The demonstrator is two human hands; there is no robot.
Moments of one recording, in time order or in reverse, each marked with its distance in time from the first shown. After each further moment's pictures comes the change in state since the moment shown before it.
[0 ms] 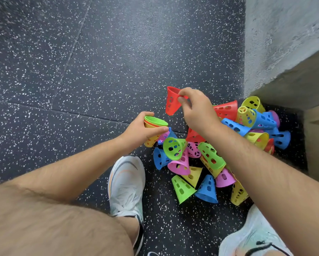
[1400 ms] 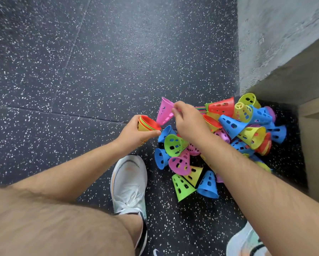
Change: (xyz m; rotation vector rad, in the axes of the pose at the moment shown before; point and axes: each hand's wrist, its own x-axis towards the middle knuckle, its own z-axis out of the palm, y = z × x) left_hand -0.010 -0.018 -0.013 0.012 0.035 0.037; right_hand -0.033 -0.019 0.018 -0.035 -0.095 0.121
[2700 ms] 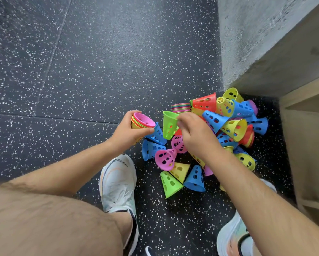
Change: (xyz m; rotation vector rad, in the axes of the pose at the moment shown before) left_hand 0.000 0.007 0.022 -0.016 -0.010 0.065; right_hand -0.056 0.041 -0.028 -0.046 0.055 -0.121
